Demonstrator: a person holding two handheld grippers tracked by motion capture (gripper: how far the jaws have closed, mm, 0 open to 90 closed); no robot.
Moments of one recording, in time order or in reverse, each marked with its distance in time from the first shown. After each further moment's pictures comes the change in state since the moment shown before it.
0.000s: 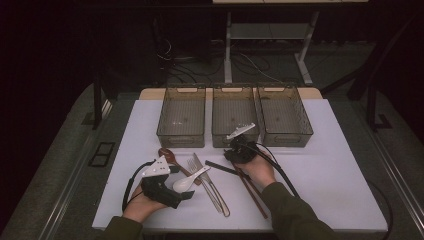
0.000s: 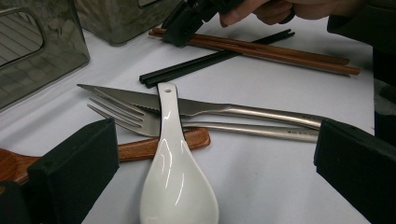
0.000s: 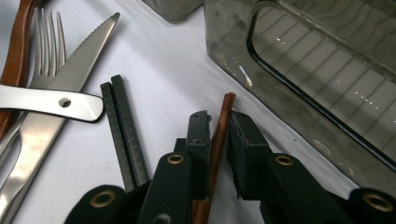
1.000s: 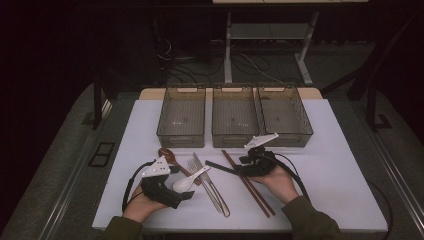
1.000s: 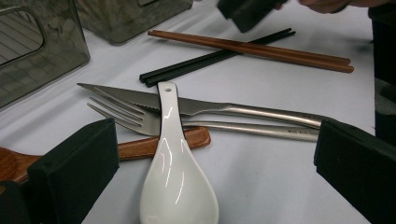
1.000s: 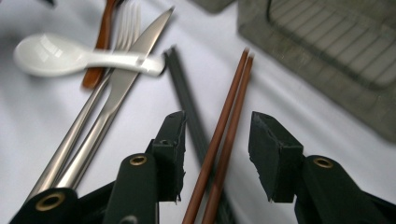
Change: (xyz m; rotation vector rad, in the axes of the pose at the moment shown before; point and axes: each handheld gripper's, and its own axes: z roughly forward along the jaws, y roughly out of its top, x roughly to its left) left arm 0.000 0.000 0.000 0.004 0.001 0.000; right arm 0.010 -0.042 -0.060 -0.069 0.088 0.002
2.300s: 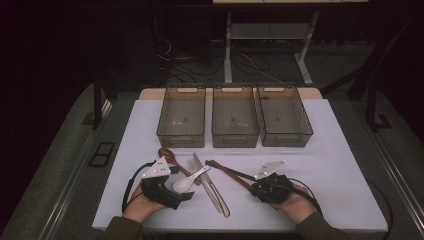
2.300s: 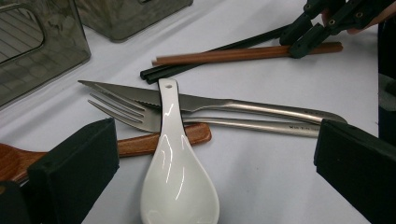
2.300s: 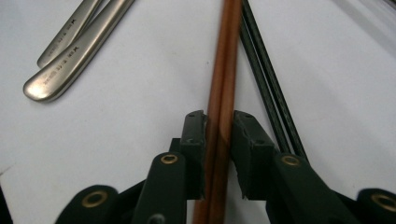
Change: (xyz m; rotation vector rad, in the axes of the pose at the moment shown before) left arm -0.001 -0.001 0.000 0.010 0.010 0.009; right arm 0.022 -0.057 -0.022 0.135 -0.038 -0.148
